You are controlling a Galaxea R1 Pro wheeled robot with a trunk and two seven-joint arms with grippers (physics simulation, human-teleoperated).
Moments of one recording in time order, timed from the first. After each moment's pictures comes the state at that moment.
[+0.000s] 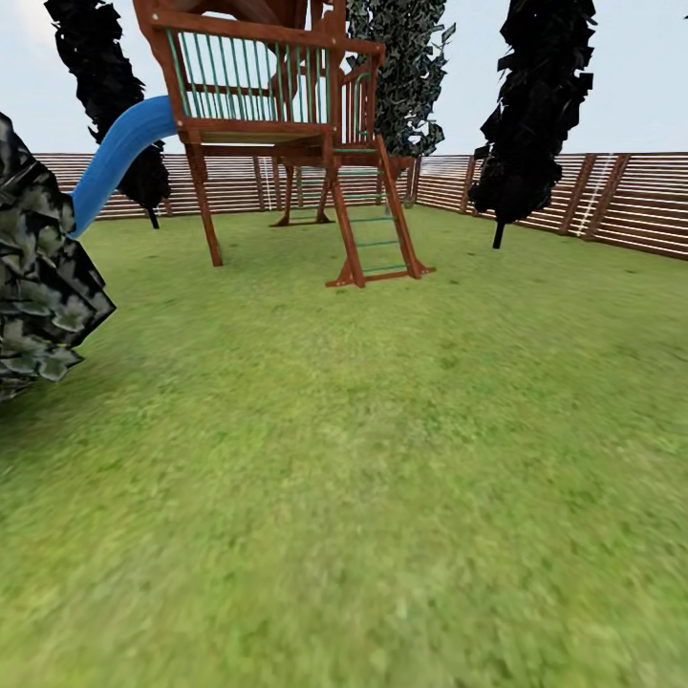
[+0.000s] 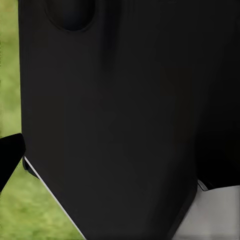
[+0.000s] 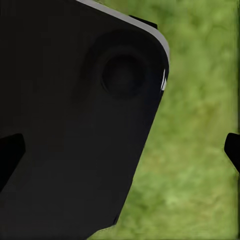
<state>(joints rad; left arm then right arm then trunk) 0.00 -0.06 0.10 -0.10 0.07 -0.02 0.00 -0.05 -0.03 0.05 -0.02 0.25 -0.18 0.00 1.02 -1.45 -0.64</state>
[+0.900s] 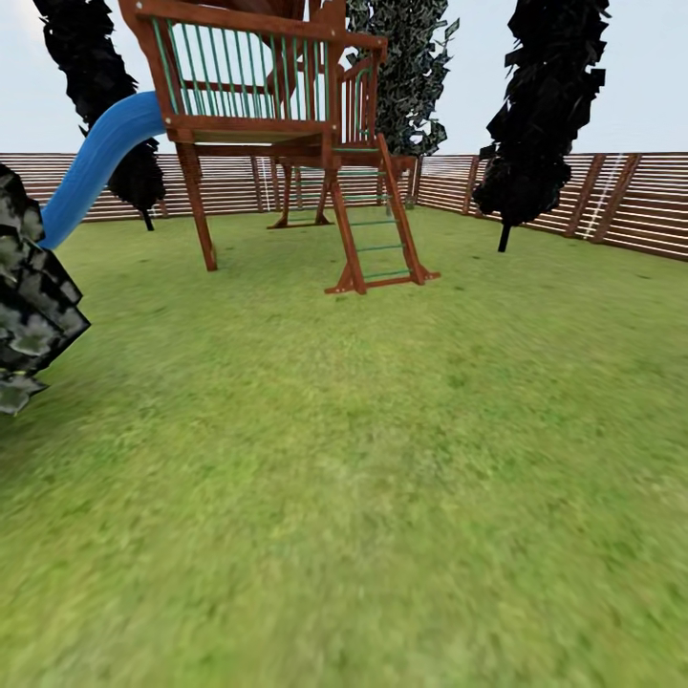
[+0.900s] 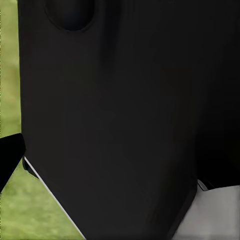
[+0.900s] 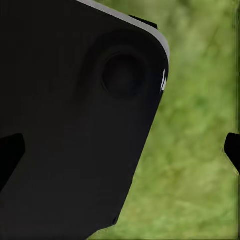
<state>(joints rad) 0.00 -0.06 0.10 -0.10 0.07 -0.02 0.00 -0.05 -0.03 0.05 -0.02 0.25 -0.18 0.00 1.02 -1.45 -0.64</state>
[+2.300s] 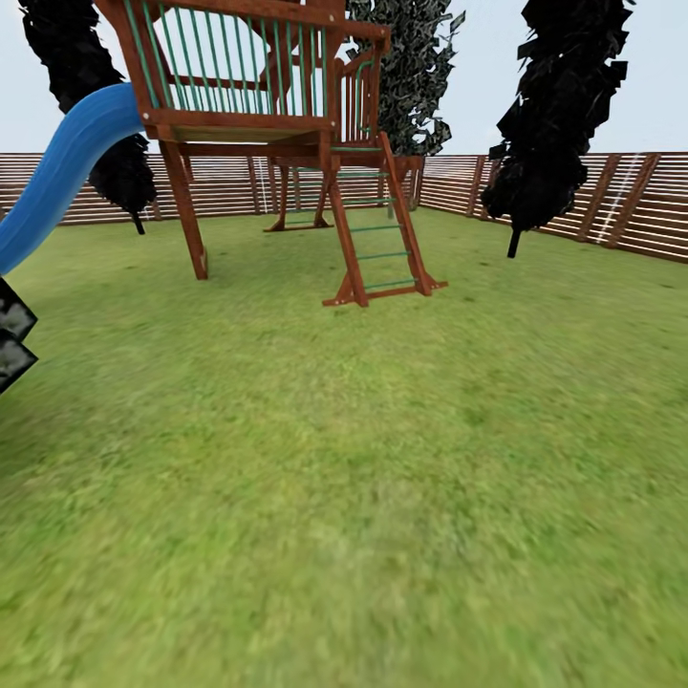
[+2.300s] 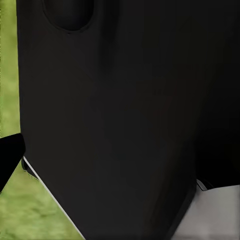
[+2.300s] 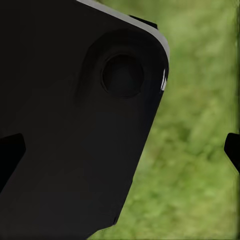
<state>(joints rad) 0.00 -0.06 0.10 -0.10 0.07 -0.02 0.00 -0.05 -0.03 0.05 -0.02 0.25 -0.18 0.00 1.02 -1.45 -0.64</state>
